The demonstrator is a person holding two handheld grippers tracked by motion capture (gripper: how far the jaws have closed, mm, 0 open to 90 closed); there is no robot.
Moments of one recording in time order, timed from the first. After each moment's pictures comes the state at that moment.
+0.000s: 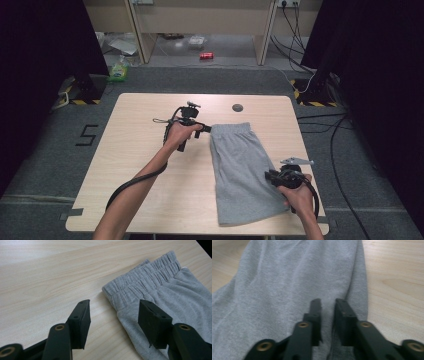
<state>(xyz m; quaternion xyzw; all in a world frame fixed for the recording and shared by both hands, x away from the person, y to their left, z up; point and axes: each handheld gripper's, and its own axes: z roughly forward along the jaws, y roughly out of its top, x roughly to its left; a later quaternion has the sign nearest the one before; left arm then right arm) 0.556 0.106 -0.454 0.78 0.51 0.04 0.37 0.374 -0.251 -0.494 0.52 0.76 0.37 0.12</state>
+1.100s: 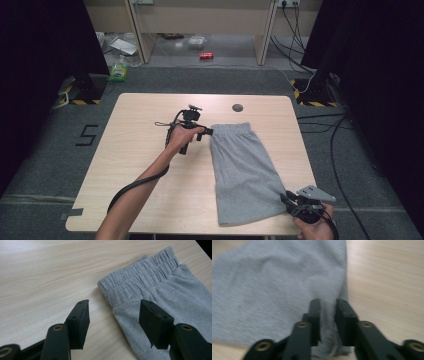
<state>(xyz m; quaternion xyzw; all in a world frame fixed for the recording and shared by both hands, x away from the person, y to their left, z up) 0.552 0.100 -0.465 0.78 0.51 0.03 0.37 0.279 -0.275 -0.486 0.50 0.76 0.35 0.21</state>
